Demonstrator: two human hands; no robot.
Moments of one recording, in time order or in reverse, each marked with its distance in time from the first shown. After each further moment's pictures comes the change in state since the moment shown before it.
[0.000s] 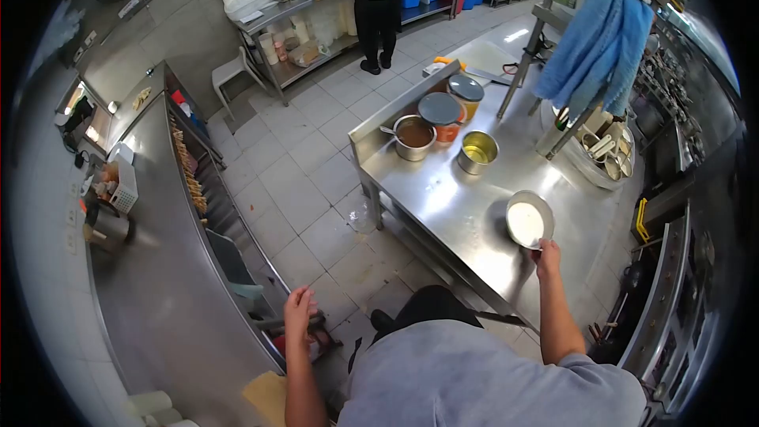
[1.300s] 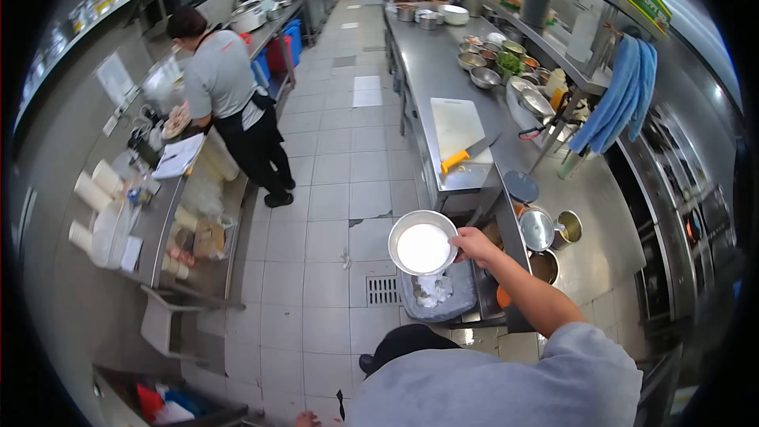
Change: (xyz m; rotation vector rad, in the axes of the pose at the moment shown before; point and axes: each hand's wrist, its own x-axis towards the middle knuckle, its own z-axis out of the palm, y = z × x) left_hand 0.873 0.242 -0.190 0.617 -0.345 -0.536; right_hand 0.141 -0.141 0.708 -0.159 -0.041 0.141
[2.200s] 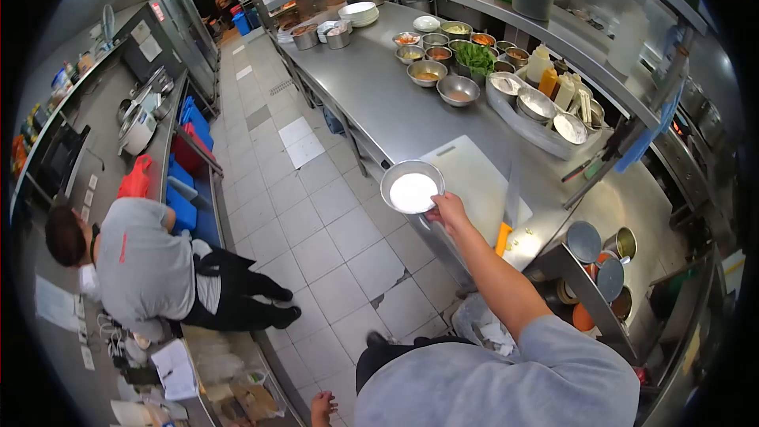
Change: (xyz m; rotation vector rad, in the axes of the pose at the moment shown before) left_hand 0.220 0.692 0.242 0.614 -0.235 0.200; right_hand 0.441 -0.175 -0.057 0.647 0.655 -0.102
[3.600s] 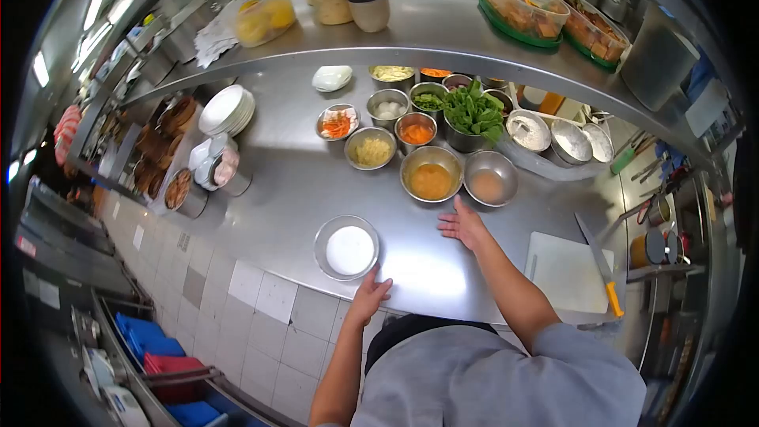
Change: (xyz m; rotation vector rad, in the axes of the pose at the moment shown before) left_hand 0.180 0.992 0.442 0.716 -1.140 0.692; right_hand 0.432 -0.157 0.060 0.520 0.537 0.004
